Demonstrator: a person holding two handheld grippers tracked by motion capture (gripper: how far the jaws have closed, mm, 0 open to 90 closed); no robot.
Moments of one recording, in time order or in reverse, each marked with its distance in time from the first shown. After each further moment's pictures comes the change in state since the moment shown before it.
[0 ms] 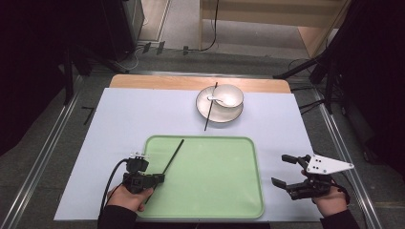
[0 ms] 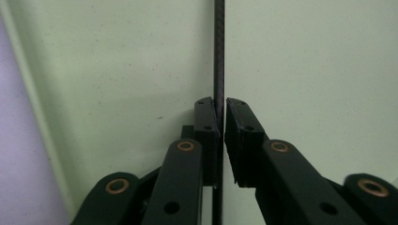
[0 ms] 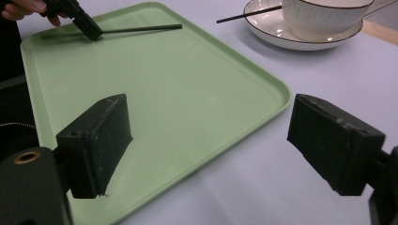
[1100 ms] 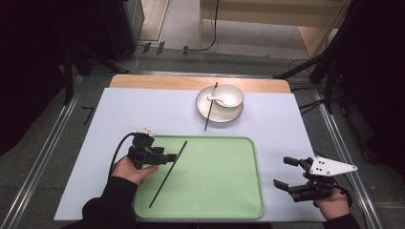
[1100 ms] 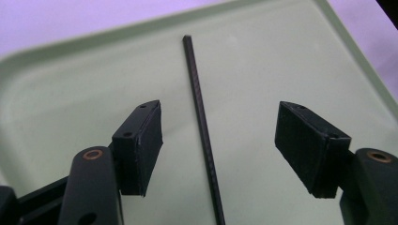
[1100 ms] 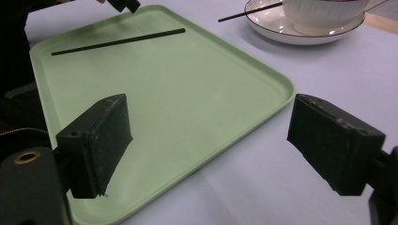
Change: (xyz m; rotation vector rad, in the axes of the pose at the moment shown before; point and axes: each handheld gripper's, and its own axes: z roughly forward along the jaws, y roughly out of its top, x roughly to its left) left arm 0.002 0.071 0.000 -0.083 -0.126 0.221; right arm 0.001 -0.005 -0.006 -0.008 0.011 0.042
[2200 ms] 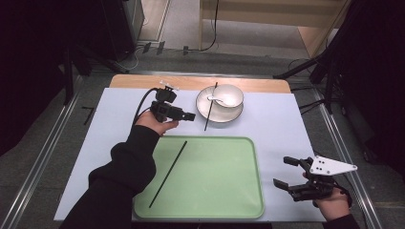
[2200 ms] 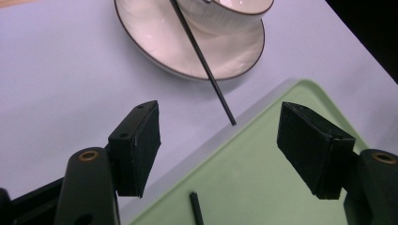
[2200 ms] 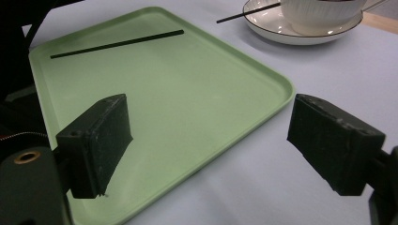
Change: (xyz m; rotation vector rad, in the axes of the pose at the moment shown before) left arm -0.004 0.132 0.029 -0.002 0.016 0.076; right arm -0.001 0.000 0.000 -0.003 -0.002 0.011
